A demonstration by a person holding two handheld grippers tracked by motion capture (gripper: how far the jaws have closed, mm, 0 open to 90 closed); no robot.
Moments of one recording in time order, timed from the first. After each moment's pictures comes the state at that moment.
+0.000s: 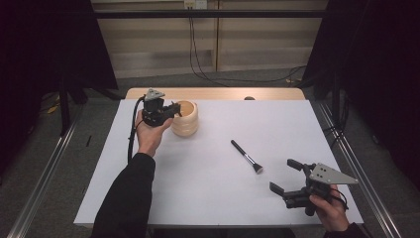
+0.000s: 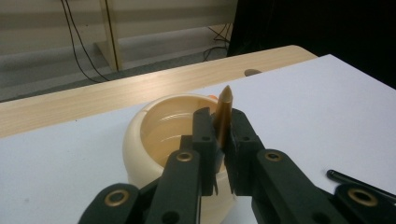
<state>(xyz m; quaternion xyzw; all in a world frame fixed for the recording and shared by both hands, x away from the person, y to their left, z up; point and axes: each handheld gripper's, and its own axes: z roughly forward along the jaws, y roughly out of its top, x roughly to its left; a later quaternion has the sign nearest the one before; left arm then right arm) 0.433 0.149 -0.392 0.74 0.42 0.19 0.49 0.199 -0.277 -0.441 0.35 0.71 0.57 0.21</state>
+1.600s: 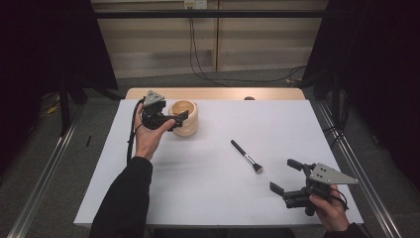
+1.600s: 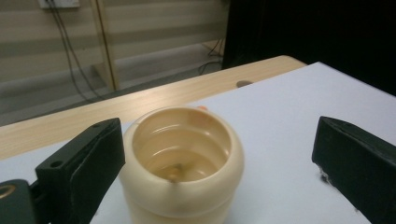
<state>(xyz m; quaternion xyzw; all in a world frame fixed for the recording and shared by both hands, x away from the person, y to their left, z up) 0.420 0.150 -0.391 0.73 0.38 0.20 0.52 0.199 -0.277 -0.442 0.35 0.71 0.57 0.21</state>
